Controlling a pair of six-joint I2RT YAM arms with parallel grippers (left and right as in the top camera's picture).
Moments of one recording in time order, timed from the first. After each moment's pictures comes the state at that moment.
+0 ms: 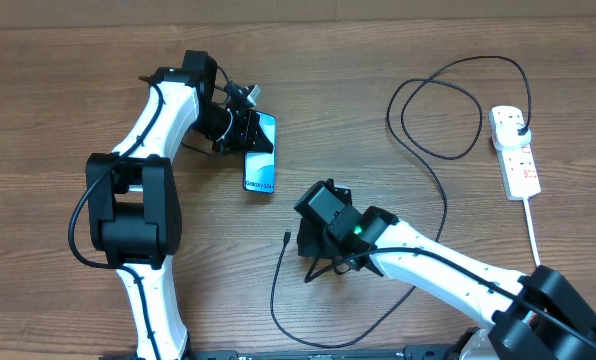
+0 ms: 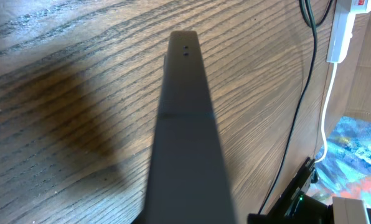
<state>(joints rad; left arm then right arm) -0.10 2.20 1.72 -1.07 0.75 0.06 0.85 1.59 0.93 -0.55 -0.03 0.93</state>
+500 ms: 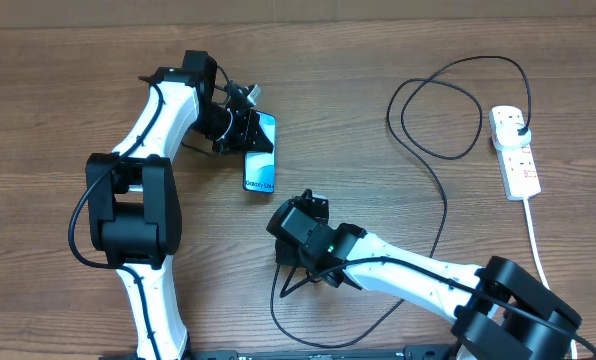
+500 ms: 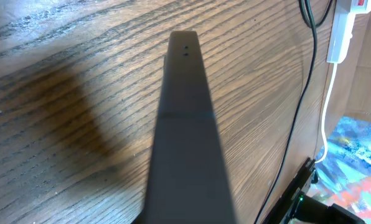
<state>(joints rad) -0.10 2.20 1.72 -1.06 0.75 0.06 0.97 1.70 0.93 -0.37 0.05 1.10</state>
